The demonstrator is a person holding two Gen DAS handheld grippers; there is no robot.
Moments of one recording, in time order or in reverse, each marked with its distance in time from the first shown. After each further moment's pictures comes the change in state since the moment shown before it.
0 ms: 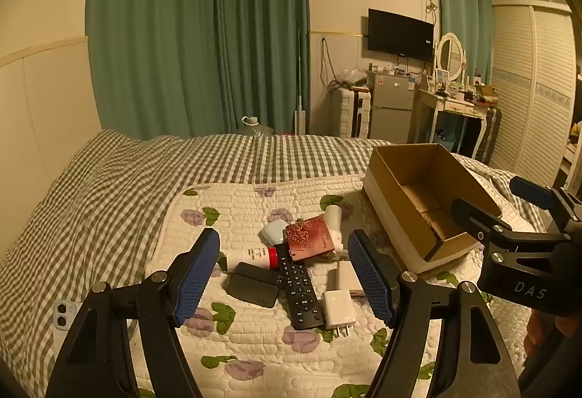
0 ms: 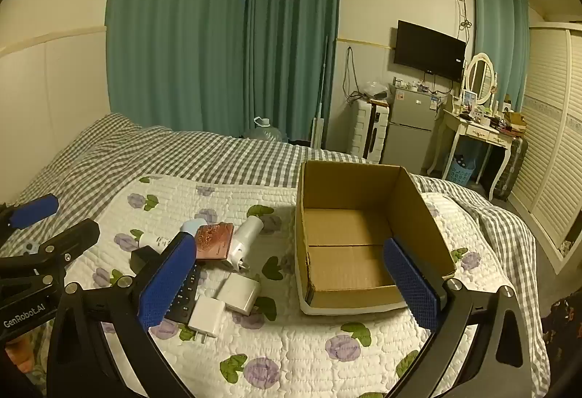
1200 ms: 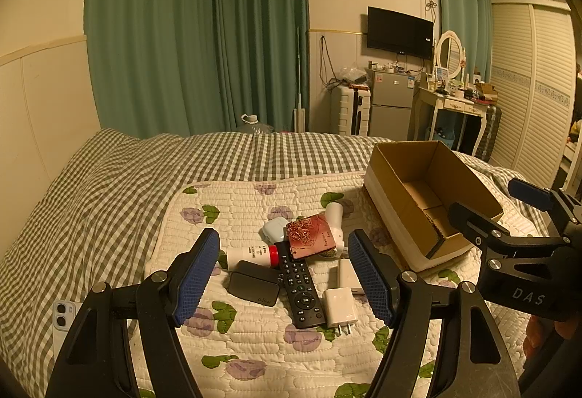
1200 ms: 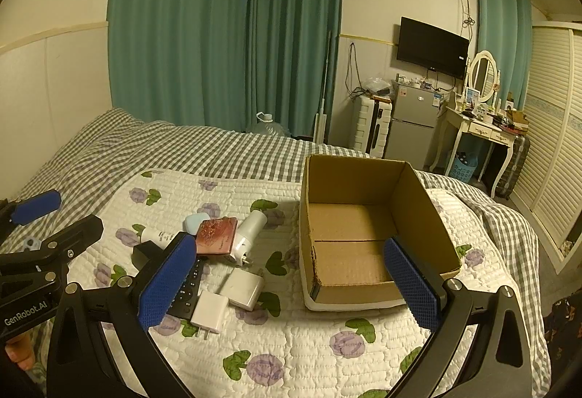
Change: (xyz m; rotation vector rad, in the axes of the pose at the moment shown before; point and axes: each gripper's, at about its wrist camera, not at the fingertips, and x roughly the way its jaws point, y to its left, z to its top) left arm 0.000 -0.001 0.000 -0.003 0.015 -0.005; right arm 0.001 0.004 -0.005 -0.007 0.010 0.005
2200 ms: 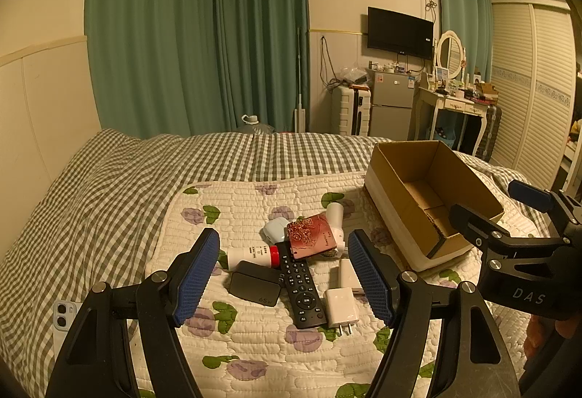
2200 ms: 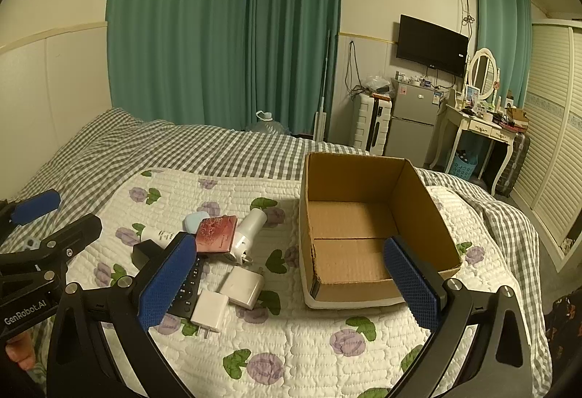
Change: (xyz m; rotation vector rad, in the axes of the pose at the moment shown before) left arm 0.002 -0.001 0.001 0.000 -0.001 0.001; right arm 0.003 0.001 0.003 0.003 0.012 0.001
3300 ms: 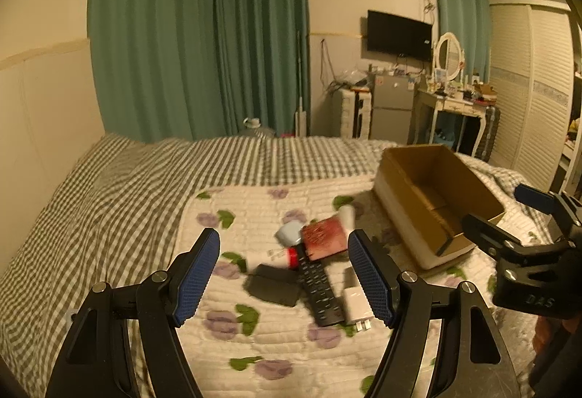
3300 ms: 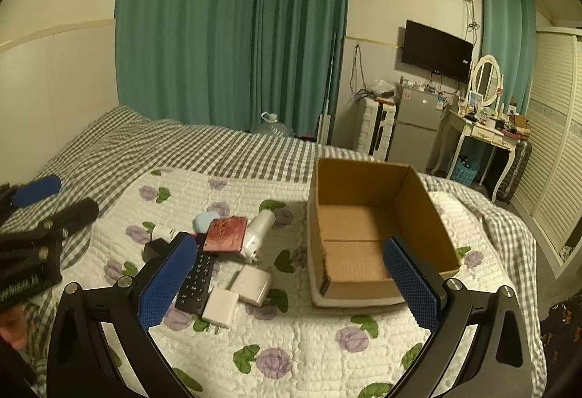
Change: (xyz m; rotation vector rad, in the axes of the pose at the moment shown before) left arm -0.004 0.034 0.002 0.005 0.010 0.000; right arm -0.013 0.015 0.001 -0.026 0.008 0.011
